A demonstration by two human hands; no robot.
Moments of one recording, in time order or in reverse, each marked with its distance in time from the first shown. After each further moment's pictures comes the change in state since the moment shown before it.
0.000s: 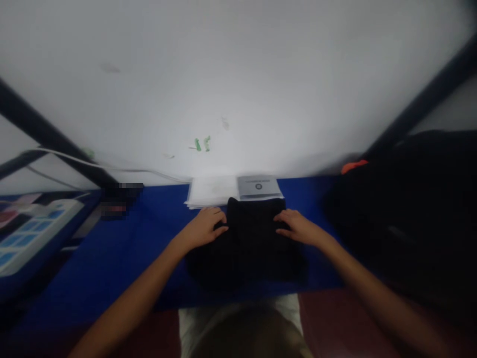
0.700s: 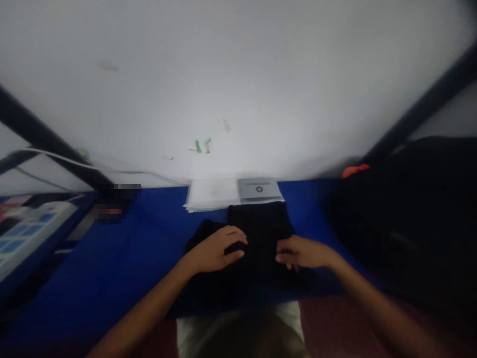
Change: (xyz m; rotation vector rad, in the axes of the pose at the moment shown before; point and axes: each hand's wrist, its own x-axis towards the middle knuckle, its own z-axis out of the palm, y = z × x) left_hand -0.009 0.036 0.017 -0.343 -0.070 0.120; right_hand -0.017 -0.036 0.004 0.520 -0.444 0.254
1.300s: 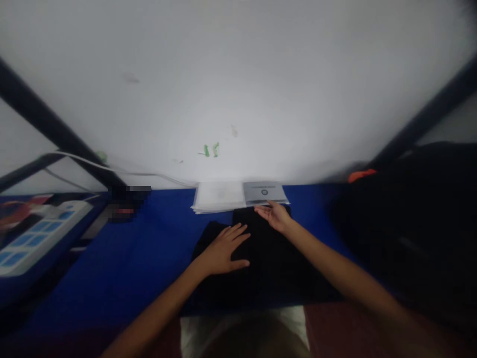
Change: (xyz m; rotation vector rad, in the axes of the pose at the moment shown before) left_hand -0.006 -0.035 0.033 0.298 -0.023 -0.068; right_hand 0.134 -0.006 -0.023 1.378 0.584 -0.007
